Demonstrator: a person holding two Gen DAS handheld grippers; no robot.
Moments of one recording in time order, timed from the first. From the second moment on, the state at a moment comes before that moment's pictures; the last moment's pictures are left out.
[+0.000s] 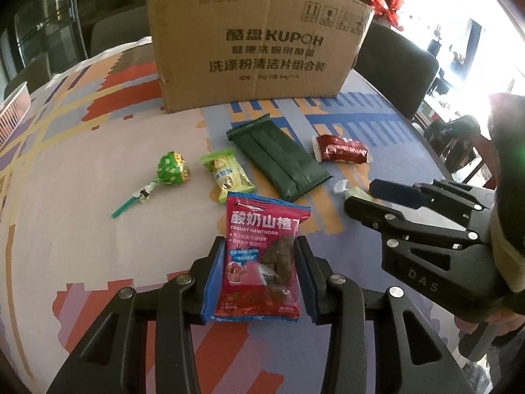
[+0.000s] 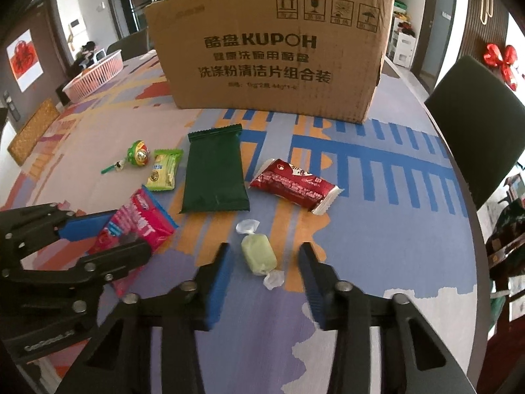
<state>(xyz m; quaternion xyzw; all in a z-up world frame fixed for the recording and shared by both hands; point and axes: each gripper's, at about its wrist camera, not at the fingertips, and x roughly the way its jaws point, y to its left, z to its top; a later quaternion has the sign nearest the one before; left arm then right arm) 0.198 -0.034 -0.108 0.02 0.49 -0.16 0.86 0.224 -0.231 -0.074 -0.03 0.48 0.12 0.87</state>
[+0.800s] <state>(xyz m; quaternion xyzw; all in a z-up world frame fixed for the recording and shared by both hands) 0.212 -0.021 -0.002 -0.01 0.38 -0.15 0.91 0.221 -0.232 0.019 -0.01 0.38 0.13 0.91</state>
